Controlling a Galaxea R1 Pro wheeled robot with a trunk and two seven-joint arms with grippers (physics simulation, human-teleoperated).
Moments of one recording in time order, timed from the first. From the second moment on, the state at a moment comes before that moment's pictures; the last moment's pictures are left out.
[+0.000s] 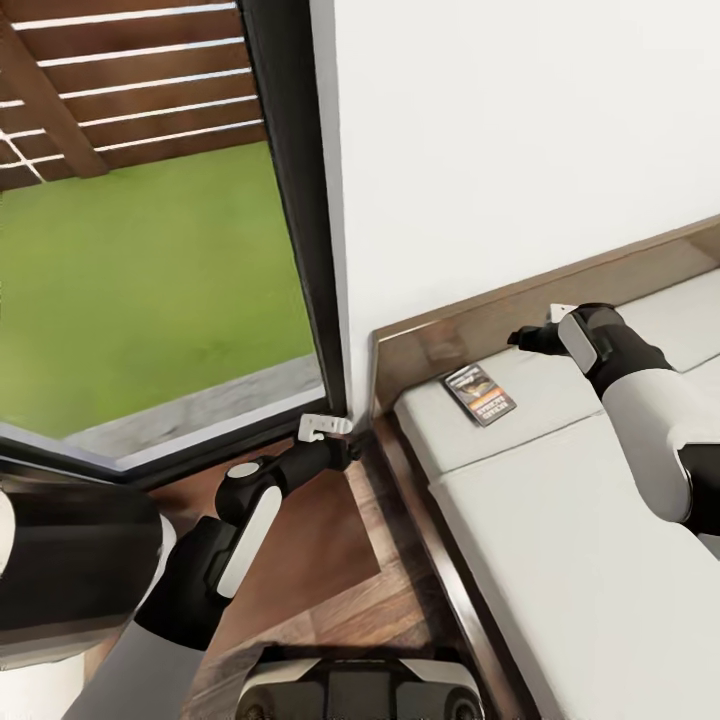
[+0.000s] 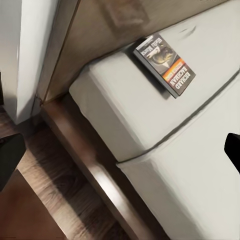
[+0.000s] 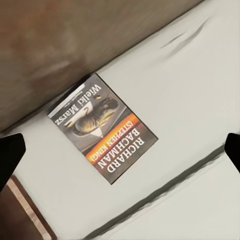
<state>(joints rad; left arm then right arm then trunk) -0.61 -0.07 -0.31 -1.40 0.32 0.60 -0.11 -1.47 -0.22 0.08 -0.42 -0.23 0.71 -0.07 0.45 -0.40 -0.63</state>
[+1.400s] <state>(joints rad) -0.61 -0.06 -0.31 -1.41 0.32 0.60 -0.11 -1.47 -0.22 0.09 -0.42 -0.23 0.50 -0.07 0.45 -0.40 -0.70</state>
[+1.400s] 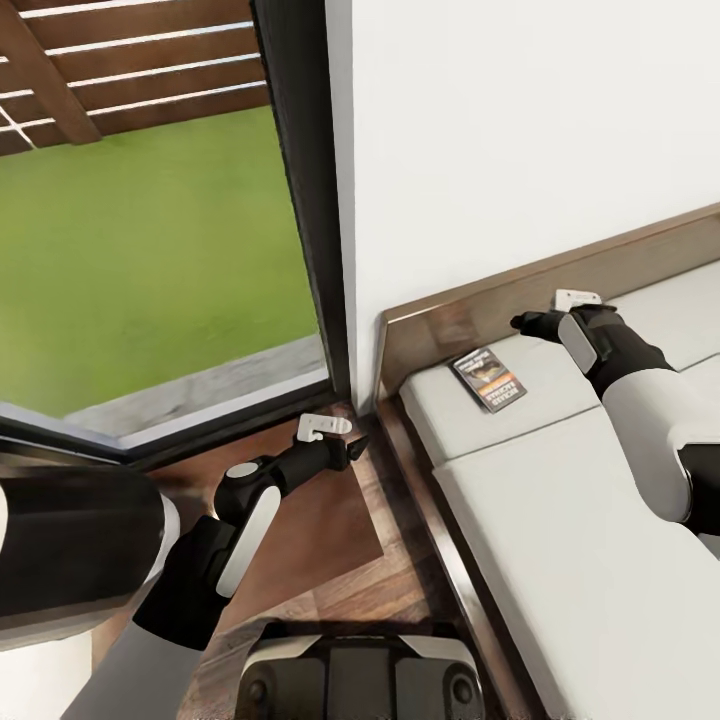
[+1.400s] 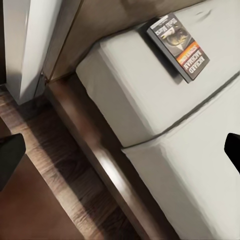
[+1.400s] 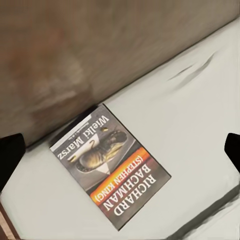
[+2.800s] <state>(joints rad) -0.61 -0.06 -0.31 -1.41 0.32 0.60 -0.11 -1.46 -0.22 0.08 -0.41 -0.23 0.32 -0.07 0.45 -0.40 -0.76</state>
